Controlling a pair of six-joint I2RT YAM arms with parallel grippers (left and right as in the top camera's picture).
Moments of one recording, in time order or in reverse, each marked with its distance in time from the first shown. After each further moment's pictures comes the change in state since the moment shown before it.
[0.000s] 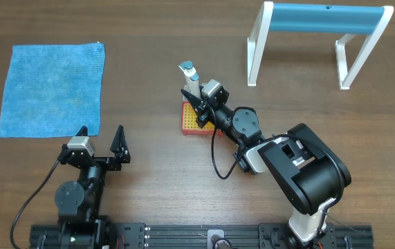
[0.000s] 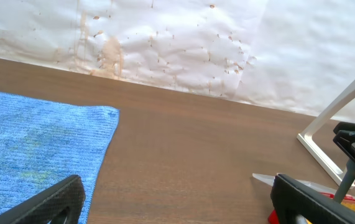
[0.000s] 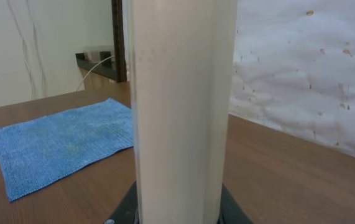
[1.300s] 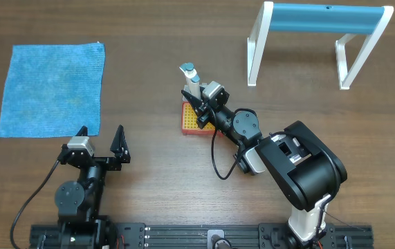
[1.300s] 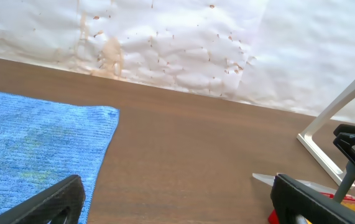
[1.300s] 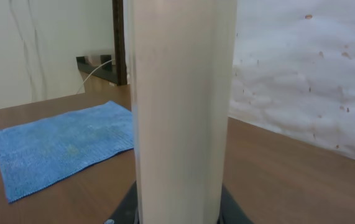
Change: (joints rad) left arm 0.000 0.000 0.000 0.000 0.000 0.000; right arm 0.000 0.035 -0.009 0.053 0.000 0.000
